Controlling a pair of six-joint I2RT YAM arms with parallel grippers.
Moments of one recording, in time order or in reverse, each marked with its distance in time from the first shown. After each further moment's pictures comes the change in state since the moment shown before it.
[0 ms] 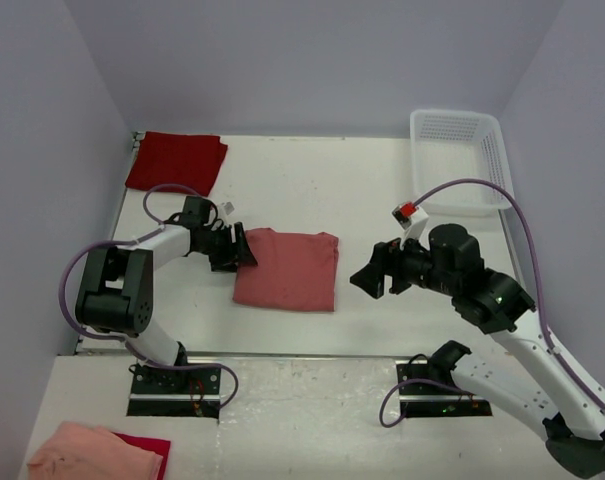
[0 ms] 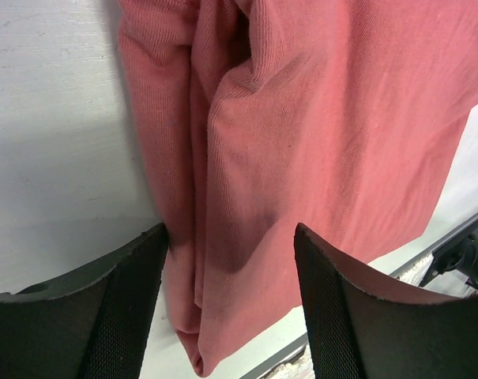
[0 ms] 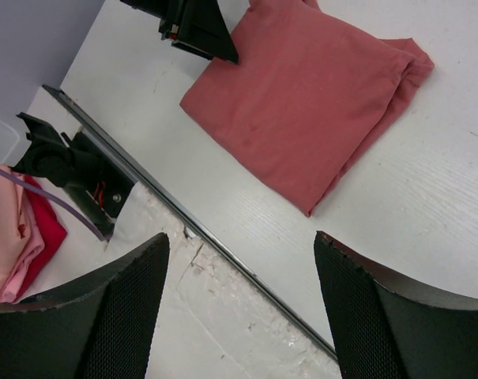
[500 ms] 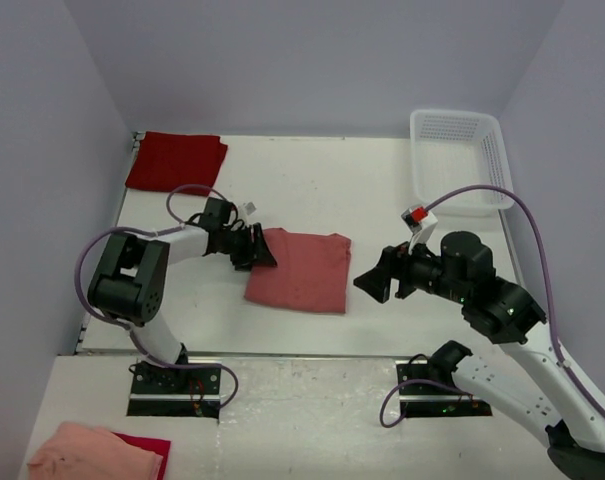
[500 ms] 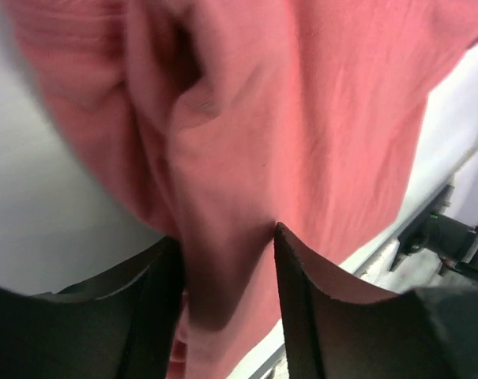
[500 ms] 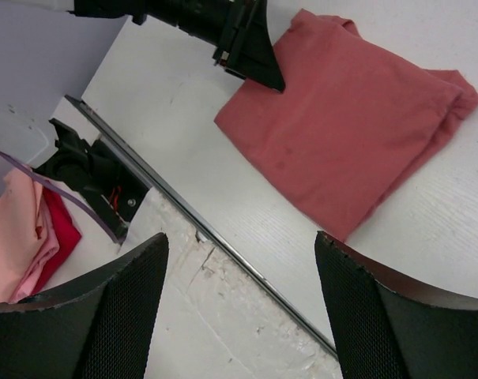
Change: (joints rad) left arm -0.113 0.090 0.008 0.142 0.065 -0.093; right arm 0.000 -0.066 -0.011 0.006 -0.012 0.019
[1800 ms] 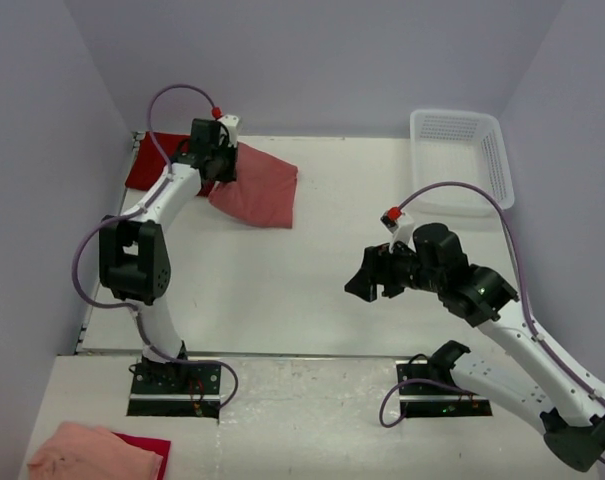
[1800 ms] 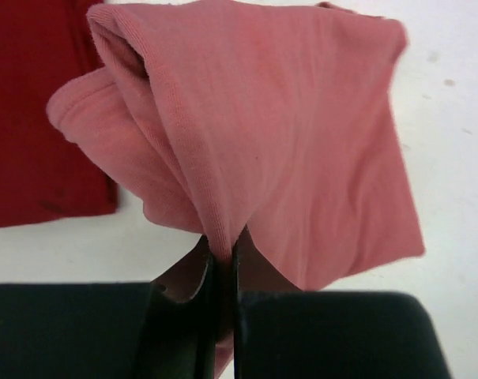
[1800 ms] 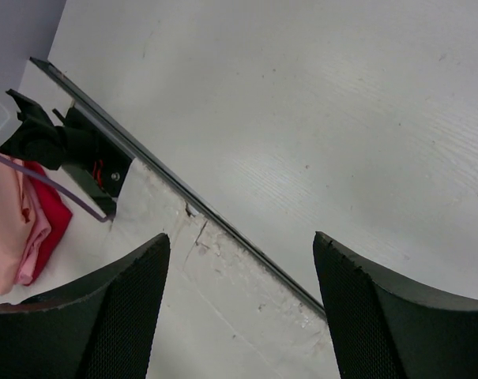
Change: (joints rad) left arm 0.035 0.105 0.660 -0.174 -0.512 0.433; right arm 0.000 0.117 -0.043 -0.010 -0.031 0.034
